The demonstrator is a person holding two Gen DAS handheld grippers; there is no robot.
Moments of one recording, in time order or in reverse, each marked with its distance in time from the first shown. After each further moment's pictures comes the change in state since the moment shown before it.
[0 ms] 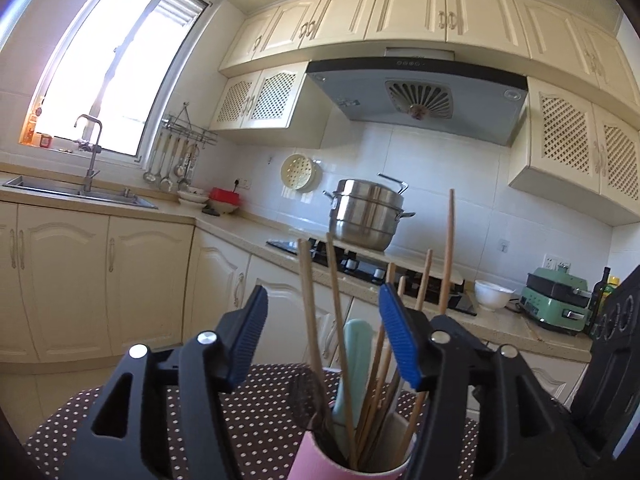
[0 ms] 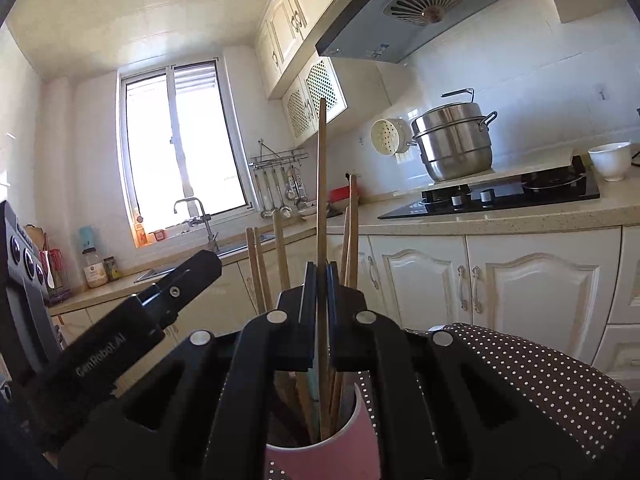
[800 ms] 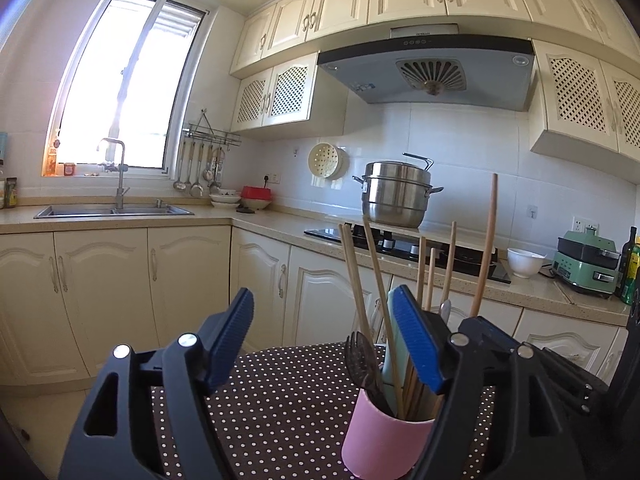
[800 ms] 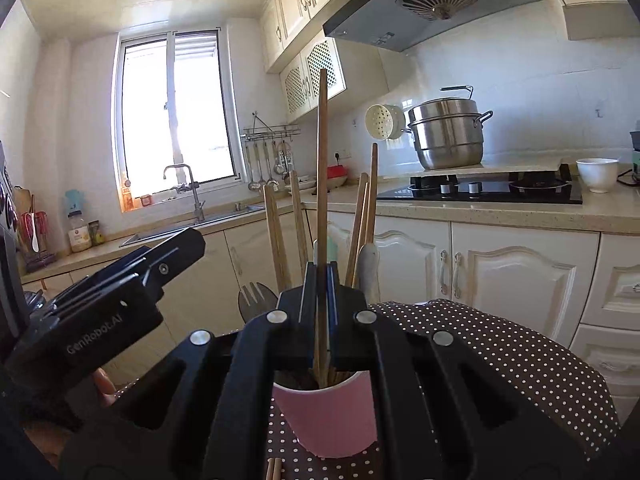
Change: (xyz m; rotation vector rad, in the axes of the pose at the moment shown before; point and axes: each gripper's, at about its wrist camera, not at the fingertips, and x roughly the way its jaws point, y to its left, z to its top) left arm -0.035 0.008 0.003 0.114 0.052 0.126; right arm -0.018 0.026 -0.015 -0.085 0.079 -0.073
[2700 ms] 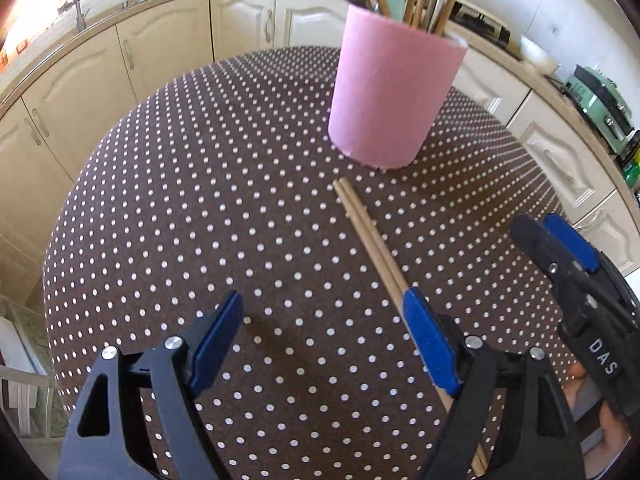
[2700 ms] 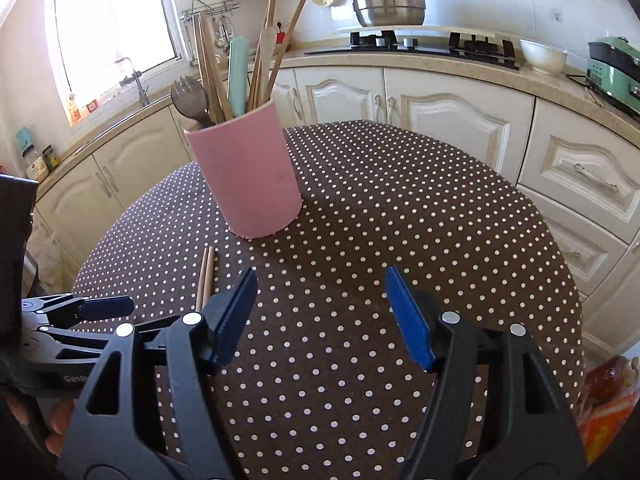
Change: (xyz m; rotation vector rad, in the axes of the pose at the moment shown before) left arm -0.008 -0.006 -0.136 0.016 0.945 -0.016; right arm -0.062 -0.033 -0.081 0.069 0.512 -0.192
